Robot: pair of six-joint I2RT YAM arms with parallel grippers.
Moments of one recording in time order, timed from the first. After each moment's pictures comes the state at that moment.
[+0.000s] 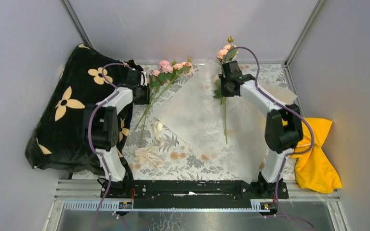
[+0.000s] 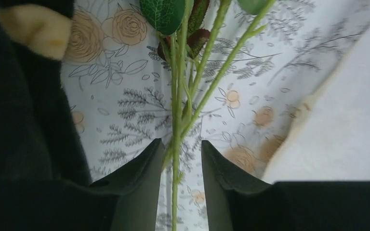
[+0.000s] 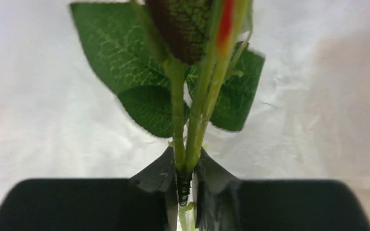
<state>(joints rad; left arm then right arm) -0.08 1.81 1.27 -0.39 0.10 -0.15 0.37 1.83 1.47 -0.53 0.11 0.28</state>
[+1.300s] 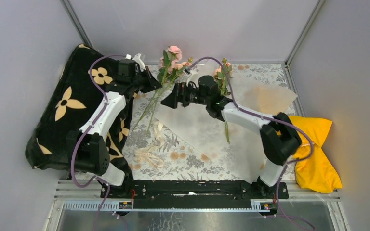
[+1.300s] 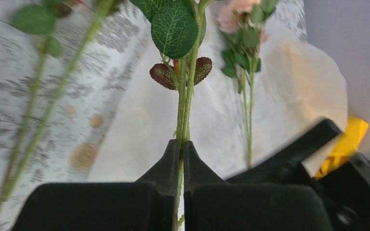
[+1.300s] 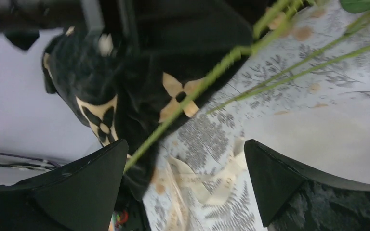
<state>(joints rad) -0.12 1.54 1.30 -0.32 0.40 -0.49 0.69 1.72 1.21 0.27 -0.48 0.58</state>
